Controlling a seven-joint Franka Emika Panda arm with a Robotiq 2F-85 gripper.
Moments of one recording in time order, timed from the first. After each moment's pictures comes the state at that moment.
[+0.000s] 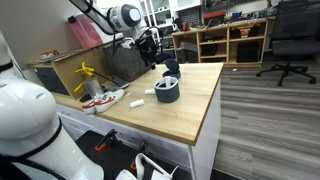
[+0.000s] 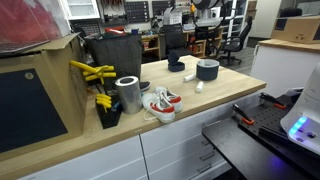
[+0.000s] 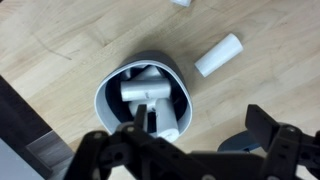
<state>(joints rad) 0.07 0.11 -0.02 -2.17 -0.06 2.29 0.64</state>
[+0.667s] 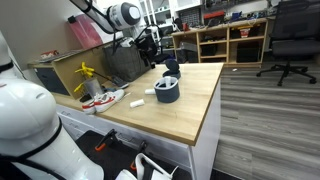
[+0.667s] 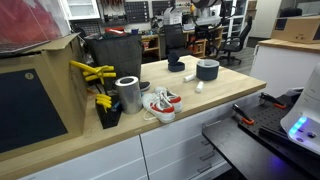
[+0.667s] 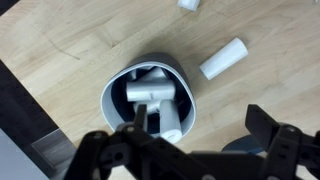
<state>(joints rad) 0.07 0.11 -0.02 -2.15 -0.08 2.25 0.64</state>
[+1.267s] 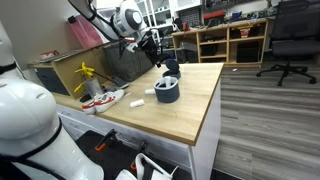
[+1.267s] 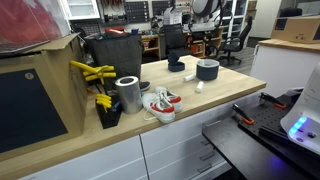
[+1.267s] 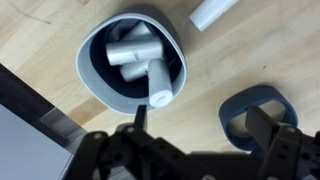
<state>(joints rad) 0.07 0.17 -0.03 -2.15 -0.26 2.47 0.88</state>
